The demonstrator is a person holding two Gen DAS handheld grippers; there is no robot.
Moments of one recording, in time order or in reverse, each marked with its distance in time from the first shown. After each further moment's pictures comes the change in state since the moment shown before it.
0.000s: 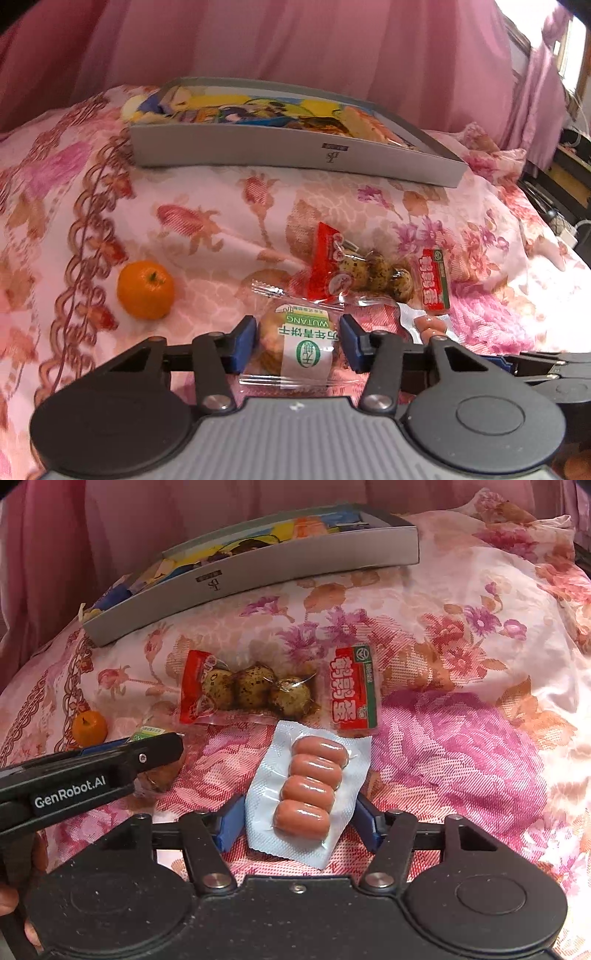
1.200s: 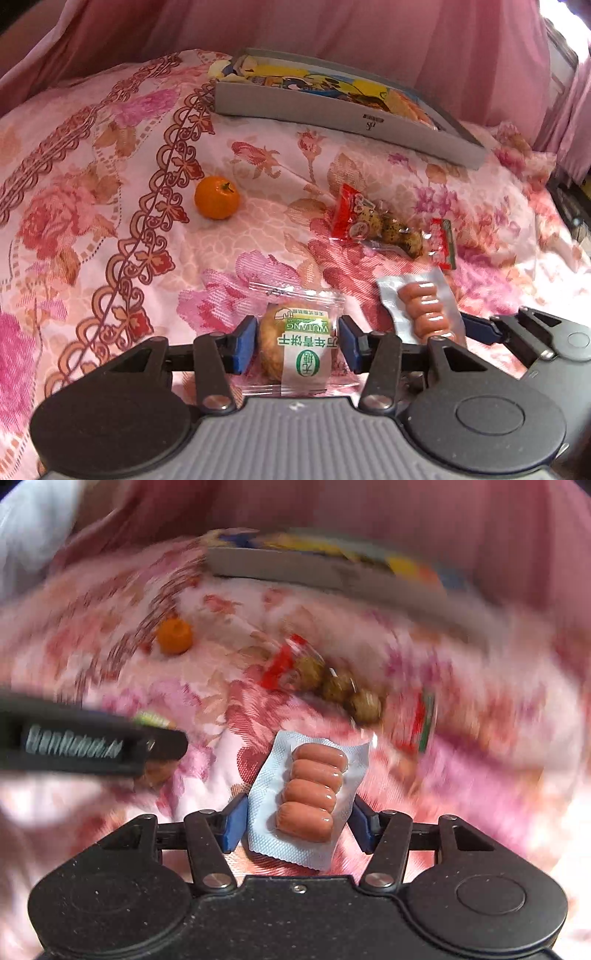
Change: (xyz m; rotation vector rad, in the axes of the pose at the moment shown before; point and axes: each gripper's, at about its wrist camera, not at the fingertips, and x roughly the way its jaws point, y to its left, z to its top) left arm -0.058 -0.001 -0.038 -0.150 0.078 0.113; right arm -0.030 0.058 -0.047 -0.542 -0.091 -0.057
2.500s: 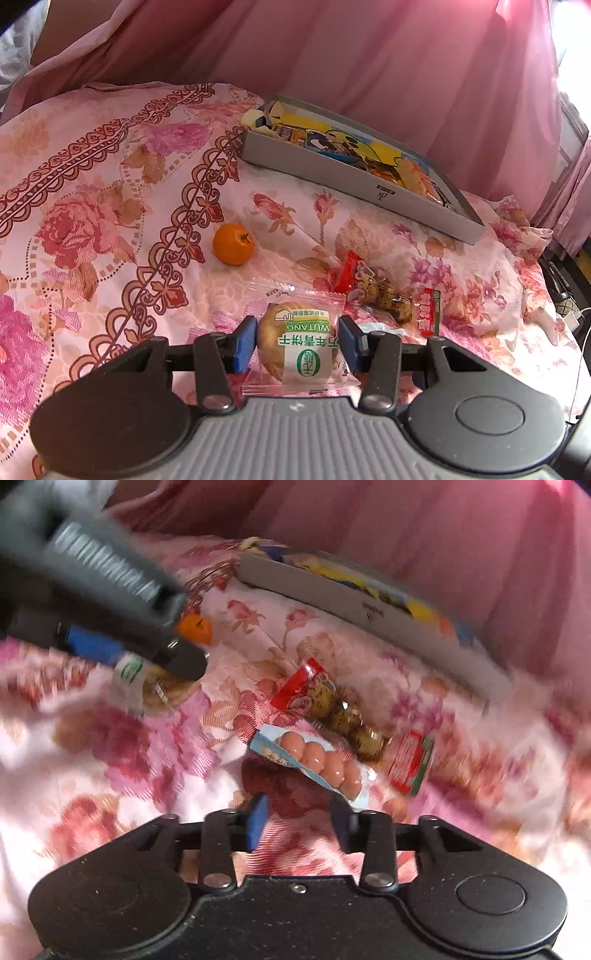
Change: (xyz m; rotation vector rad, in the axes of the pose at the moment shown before) left arm -0.020 0.016 0.011 -0.129 -0.142 -0.034; right arm -0.001 0.005 0.002 -0.034 -0.044 -0.004
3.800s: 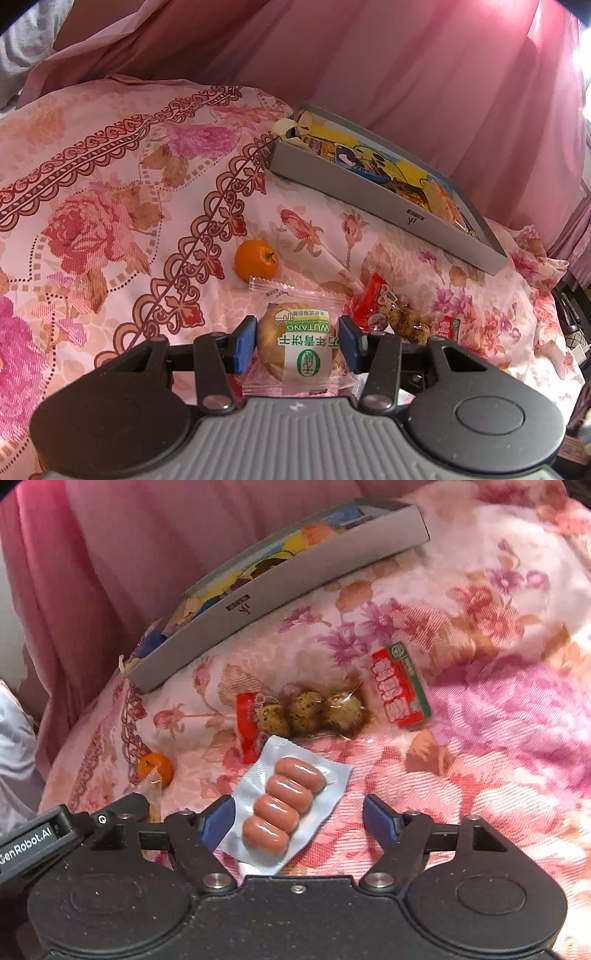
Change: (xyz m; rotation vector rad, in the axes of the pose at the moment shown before) left arm 0.013 0.015 0.010 -0.083 -0.032 0.028; right arm 0.041 -0.073 0.004 0.806 0.030 0.246
